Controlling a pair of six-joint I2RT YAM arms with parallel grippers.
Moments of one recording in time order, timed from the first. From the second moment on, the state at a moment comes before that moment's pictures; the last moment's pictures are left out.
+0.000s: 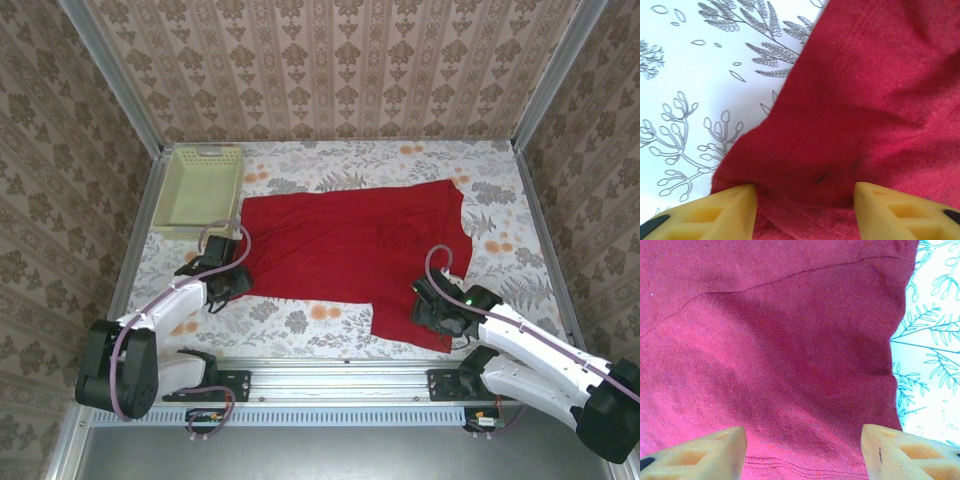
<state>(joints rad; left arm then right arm) -0.29 1.20 0.53 -0.47 -0.06 -0.64 0.65 0.88 0.51 -0.92 0.21 0.98</state>
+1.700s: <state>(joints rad) -0.40 1.30 0.60 -0.52 -0.19 -0.71 0.94 1.25 0.54 -0.83 0.26 1.26</state>
